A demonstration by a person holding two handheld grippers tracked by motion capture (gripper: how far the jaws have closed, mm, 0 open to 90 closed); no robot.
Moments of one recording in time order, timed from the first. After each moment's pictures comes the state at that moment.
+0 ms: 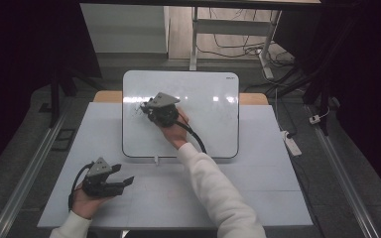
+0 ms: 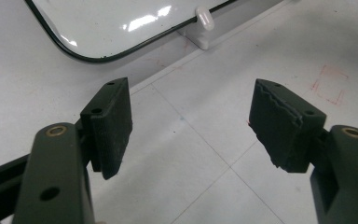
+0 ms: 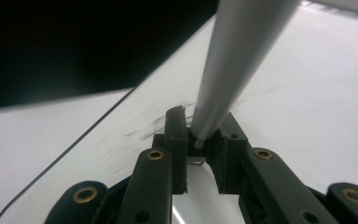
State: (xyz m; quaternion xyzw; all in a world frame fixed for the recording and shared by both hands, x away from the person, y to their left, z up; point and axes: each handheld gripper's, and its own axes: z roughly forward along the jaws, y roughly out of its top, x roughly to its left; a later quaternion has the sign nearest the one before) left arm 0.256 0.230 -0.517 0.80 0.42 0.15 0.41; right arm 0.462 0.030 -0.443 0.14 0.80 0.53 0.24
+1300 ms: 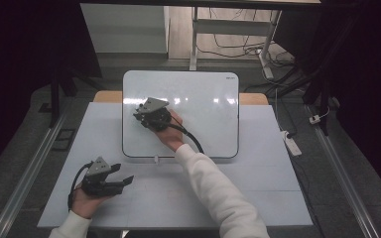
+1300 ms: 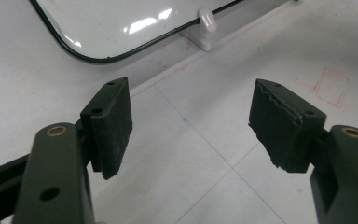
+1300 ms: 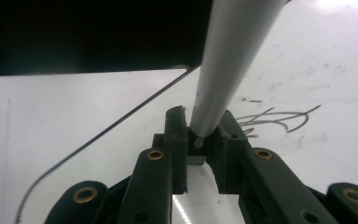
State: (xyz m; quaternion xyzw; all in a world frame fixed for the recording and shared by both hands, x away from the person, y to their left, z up) left arm 0.258 0.232 -0.518 0.79 0.42 0.15 0.41; right arm 0.454 0.048 -0.448 0.09 0.83 0.50 0.23
